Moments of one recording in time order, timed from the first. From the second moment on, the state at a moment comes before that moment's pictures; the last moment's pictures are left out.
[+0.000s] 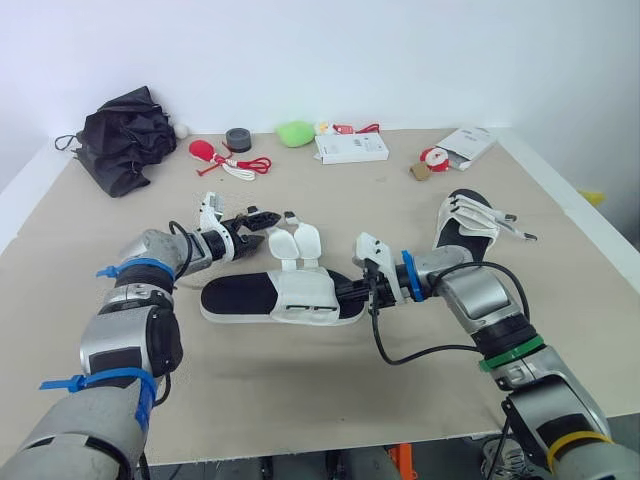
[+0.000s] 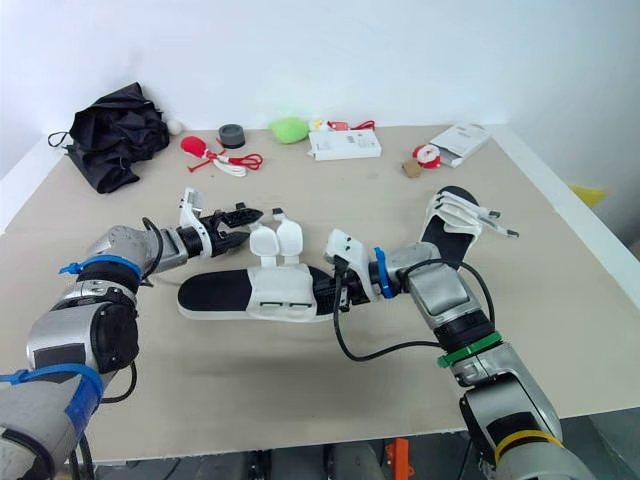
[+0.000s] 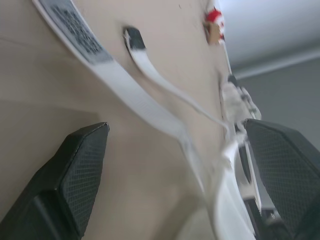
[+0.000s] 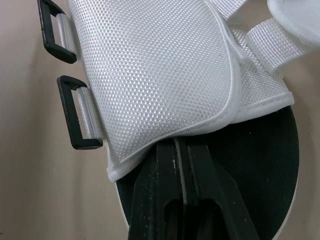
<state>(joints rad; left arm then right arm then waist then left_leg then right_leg) -1.10 0.36 0.40 1.15 -0.60 0.85 -0.58 -0.72 -0.52 0.36 0.22 0.20 0.56 1.22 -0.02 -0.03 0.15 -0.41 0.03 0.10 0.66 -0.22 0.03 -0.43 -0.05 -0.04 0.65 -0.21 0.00</state>
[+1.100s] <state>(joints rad) -0.72 0.20 0.27 0.40 -0.53 0.44 -0.77 -0.67 -0.51 0.32 0.14 0.21 0.60 1.20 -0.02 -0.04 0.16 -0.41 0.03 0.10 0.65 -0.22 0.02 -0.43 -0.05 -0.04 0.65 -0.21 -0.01</state>
